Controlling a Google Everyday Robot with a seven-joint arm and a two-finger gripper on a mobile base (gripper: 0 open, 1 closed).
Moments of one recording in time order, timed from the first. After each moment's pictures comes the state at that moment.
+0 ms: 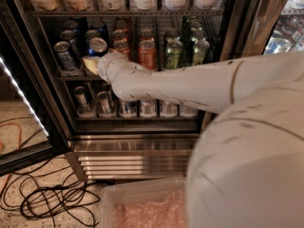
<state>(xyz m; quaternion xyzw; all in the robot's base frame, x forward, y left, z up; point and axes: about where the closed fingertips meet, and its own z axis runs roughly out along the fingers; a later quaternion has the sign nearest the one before) 0.761 0.161 0.867 -0.24 0.71 0.17 0.64</state>
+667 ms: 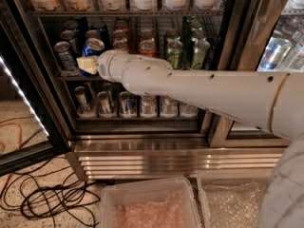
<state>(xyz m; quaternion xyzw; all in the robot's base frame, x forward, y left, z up) 0.717 0.170 0.889 -0.24 0.73 0.27 0.57</state>
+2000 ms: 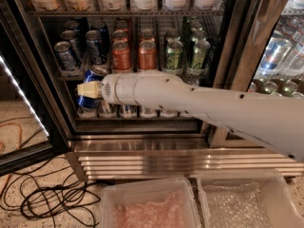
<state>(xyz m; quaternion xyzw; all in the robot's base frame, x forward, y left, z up) 0.637 0.162 0.841 -0.20 0.80 0.36 0.43</state>
